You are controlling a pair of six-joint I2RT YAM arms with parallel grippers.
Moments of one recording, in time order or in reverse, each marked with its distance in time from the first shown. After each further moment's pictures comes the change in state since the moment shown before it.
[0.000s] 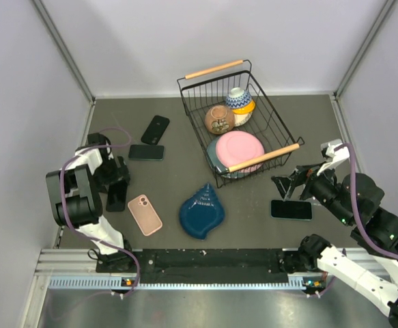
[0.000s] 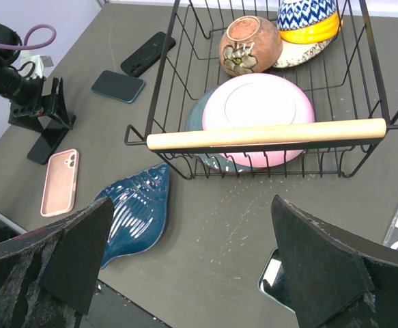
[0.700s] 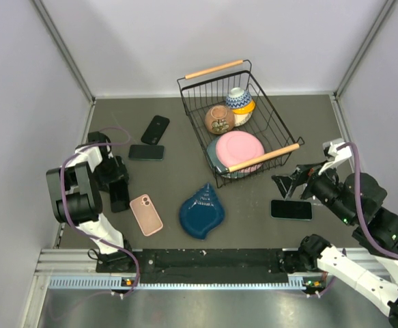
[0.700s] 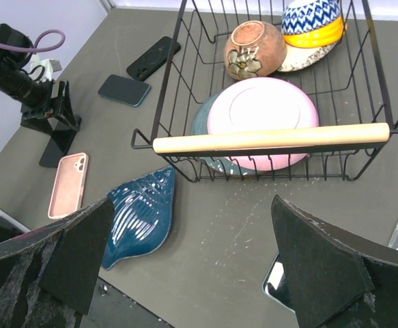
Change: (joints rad) left arm 0.000 0.034 0.034 -0.024 0.008 -0.031; right arm 0.000 0.002 0.018 0.000 -0.001 0.006
